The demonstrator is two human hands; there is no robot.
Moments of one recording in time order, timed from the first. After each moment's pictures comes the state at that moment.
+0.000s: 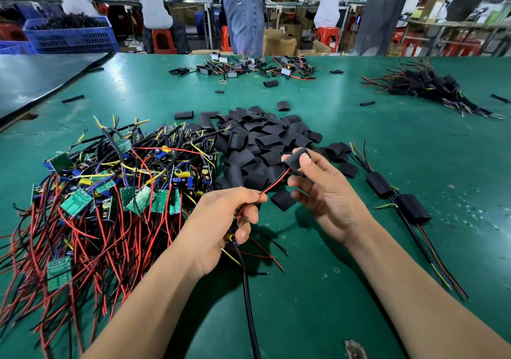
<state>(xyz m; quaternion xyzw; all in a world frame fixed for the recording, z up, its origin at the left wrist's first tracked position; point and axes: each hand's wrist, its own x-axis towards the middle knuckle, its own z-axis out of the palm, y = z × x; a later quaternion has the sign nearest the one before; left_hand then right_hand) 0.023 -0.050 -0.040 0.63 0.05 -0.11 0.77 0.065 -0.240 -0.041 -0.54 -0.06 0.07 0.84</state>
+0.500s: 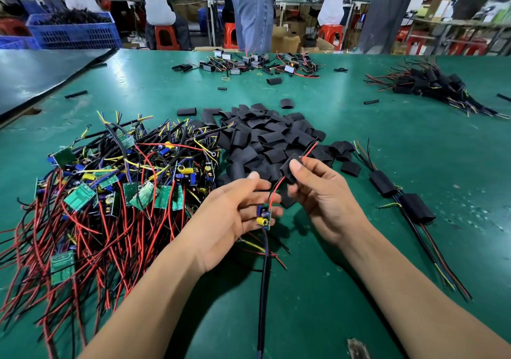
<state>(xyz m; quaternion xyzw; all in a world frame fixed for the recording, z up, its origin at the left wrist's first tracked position) 0.025 -0.056 -0.038 0.56 0.03 -0.14 0.82 0.059 -0.224 -0.044 -0.48 -0.01 0.06 0.87</state>
